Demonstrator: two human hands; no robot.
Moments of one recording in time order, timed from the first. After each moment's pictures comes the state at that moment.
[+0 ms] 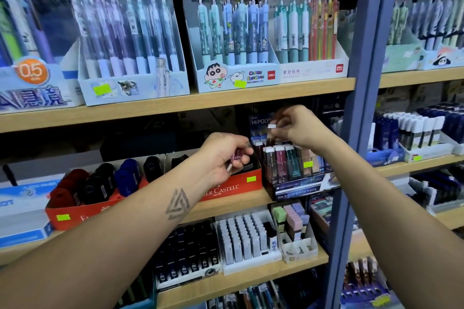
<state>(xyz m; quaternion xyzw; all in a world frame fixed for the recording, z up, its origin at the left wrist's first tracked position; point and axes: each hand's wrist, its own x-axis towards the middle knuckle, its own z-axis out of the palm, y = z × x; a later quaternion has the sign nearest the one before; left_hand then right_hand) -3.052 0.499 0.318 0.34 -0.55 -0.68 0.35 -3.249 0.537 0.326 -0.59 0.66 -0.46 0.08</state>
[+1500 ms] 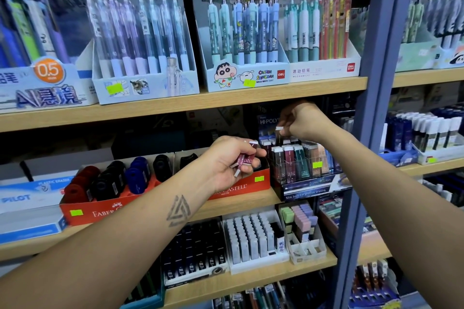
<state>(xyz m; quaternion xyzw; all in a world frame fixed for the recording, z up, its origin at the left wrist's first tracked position) -3.037 0.503 0.313 0.30 -0.53 -0.71 0.34 -3.253 0.513 0.338 -0.58 0.73 -0.35 0.02</state>
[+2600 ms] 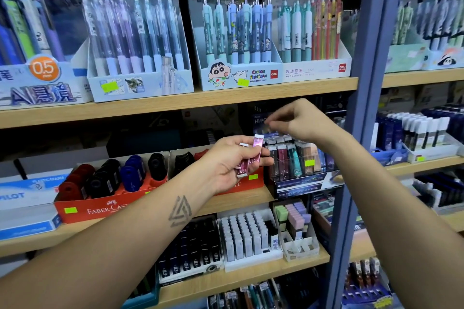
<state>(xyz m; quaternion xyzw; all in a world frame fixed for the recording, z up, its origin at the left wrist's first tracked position) -3.041 0.523 0.313 0.28 -0.54 -0.72 0.34 -3.228 0.559 0.345 -0.62 0.65 -0.43 0.06</state>
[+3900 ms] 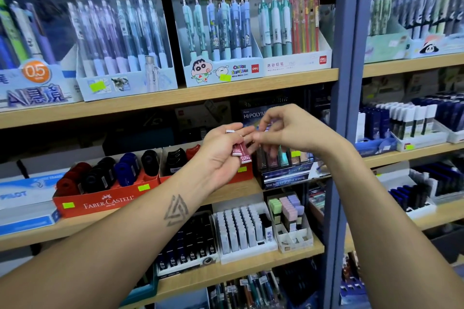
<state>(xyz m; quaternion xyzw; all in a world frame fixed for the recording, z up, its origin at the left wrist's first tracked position) -3.064 0.547 0.312 0.21 -0.45 -0.74 0.45 -3.216 0.608 0.331 -0.66 0.59 -0.44 0.14</state>
